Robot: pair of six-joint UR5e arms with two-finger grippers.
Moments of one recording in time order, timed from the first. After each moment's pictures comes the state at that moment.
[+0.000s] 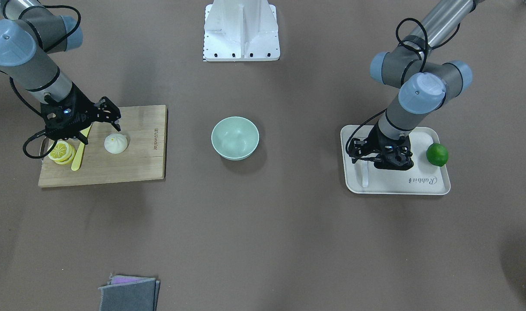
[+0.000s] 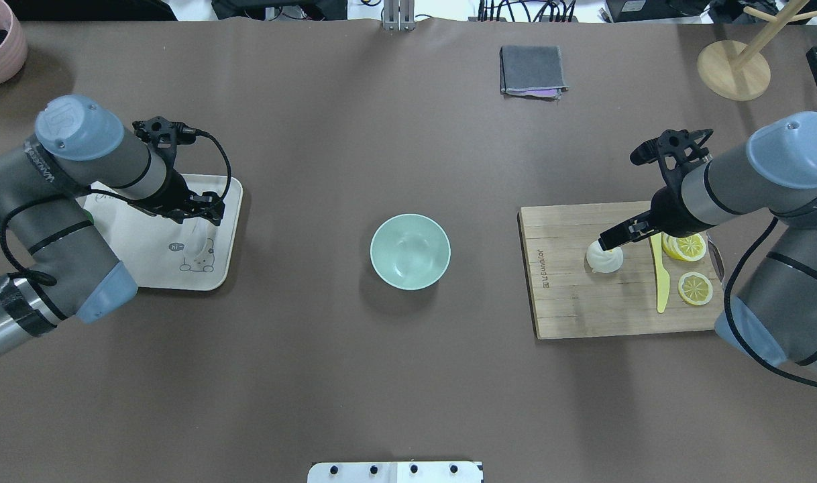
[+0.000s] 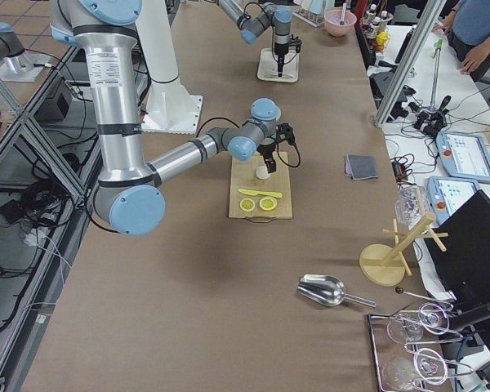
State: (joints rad) left arm -0.77 -1.93 -1.54 -1.96 -2.06 -0.93; right arm 0.79 -1.46 1.86 -1.17 2.09 0.68
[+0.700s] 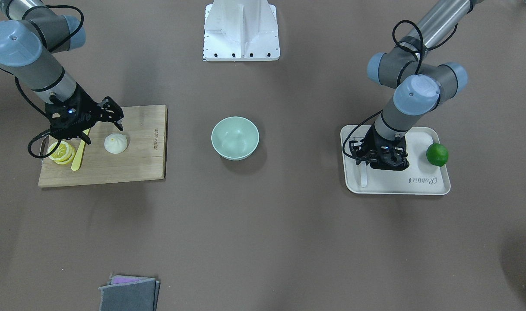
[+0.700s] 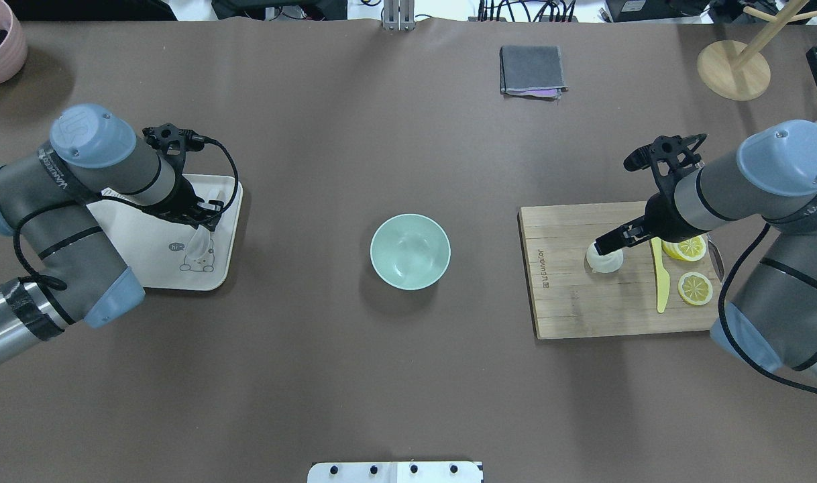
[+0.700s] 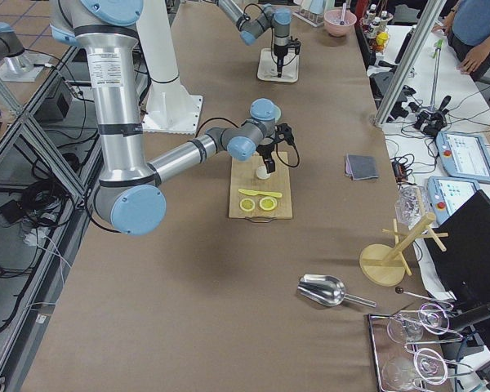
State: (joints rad) left arm -0.77 -1.94 -1.54 -1.96 -2.06 -0.92; right arm 0.78 -1.45 1.86 -1.17 2.09 0.68
